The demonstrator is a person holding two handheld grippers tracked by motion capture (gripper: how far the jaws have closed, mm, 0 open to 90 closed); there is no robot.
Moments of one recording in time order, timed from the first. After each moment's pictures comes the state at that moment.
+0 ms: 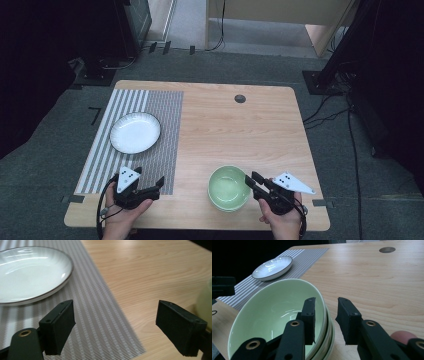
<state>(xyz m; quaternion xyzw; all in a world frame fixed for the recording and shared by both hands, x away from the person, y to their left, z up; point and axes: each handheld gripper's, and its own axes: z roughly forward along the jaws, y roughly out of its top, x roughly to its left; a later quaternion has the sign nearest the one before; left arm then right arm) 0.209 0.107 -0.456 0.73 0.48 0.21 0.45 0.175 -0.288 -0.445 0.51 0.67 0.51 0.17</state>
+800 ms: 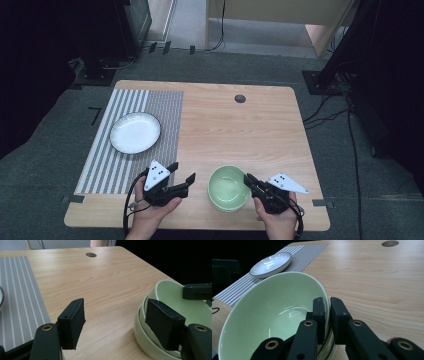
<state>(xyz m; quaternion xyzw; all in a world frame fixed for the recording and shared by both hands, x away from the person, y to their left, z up) 0.209 0.034 -0.427 0.74 0.41 0.16 0.51 0.179 -0.281 -0.456 0.51 0.67 0.50 0.17</state>
